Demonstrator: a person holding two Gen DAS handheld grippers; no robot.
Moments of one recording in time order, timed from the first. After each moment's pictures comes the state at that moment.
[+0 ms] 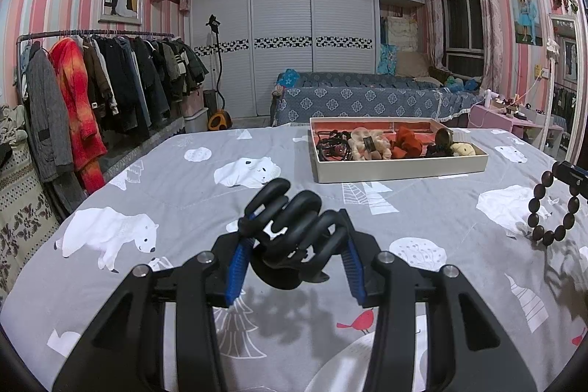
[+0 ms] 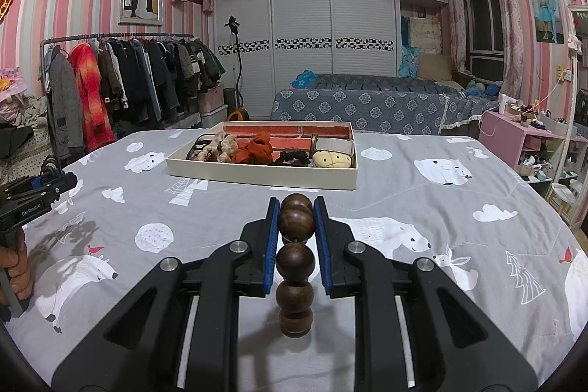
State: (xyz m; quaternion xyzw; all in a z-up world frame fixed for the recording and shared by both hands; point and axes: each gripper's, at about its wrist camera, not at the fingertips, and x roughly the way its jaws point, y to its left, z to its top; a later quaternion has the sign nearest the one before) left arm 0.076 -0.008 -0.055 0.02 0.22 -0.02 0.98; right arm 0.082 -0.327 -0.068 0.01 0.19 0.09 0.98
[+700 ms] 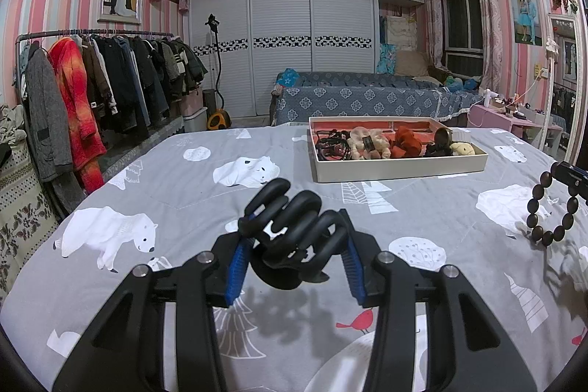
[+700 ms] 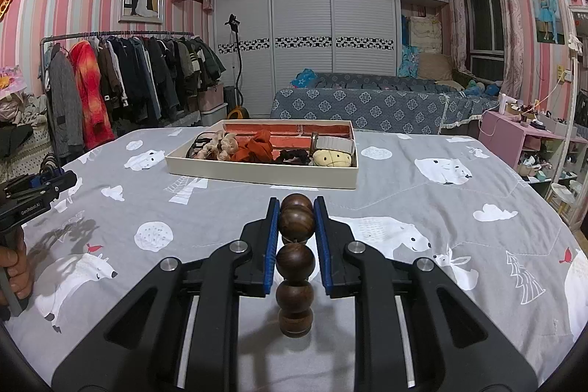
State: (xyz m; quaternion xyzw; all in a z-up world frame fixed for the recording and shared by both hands) left arm 0.076 -0.008 -0.054 0.02 0.22 -0.02 0.98; right arm 0.082 -0.327 -0.068 0.01 0.19 0.09 0.98
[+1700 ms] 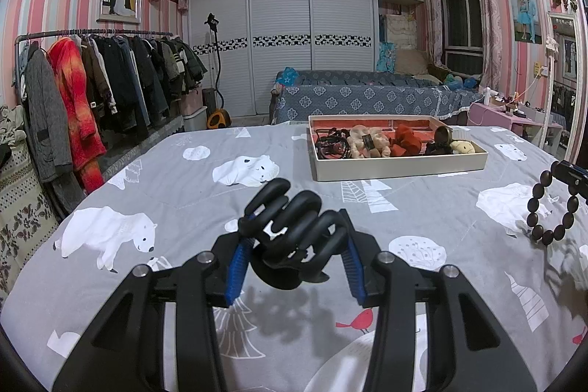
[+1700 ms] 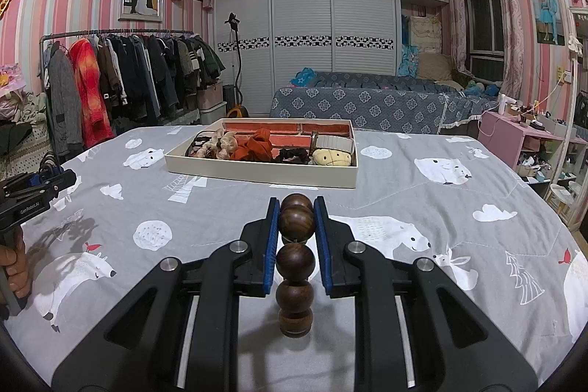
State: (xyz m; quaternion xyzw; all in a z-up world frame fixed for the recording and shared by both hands) left arm 0.076 -0.008 -0.054 0.02 0.22 -0.02 0.98; right arm 0.082 -0.328 -0.069 0.00 0.19 0.09 0.98
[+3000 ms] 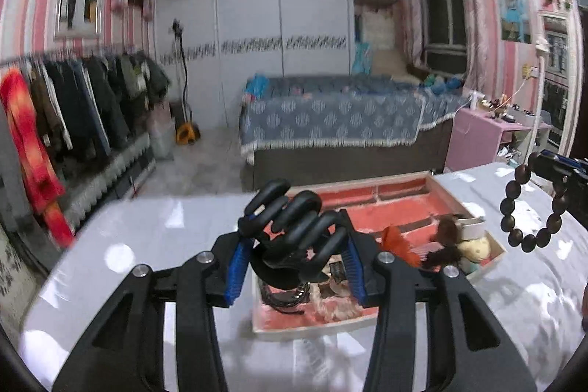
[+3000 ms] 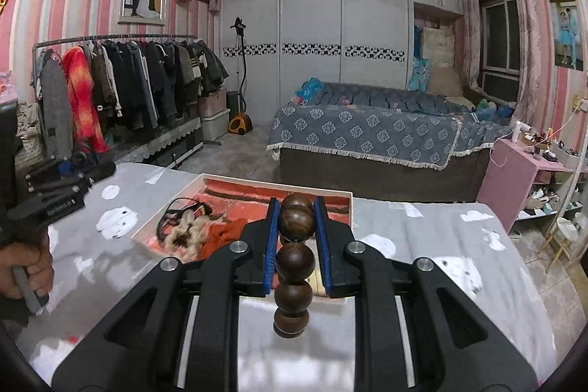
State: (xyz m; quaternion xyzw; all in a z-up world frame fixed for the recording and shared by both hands) left arm 0.290 -0.069 0.018 0.03 0.24 -0.07 0.97; right arm 0.247 -0.338 0.018 -0.02 0.20 0.10 0.97
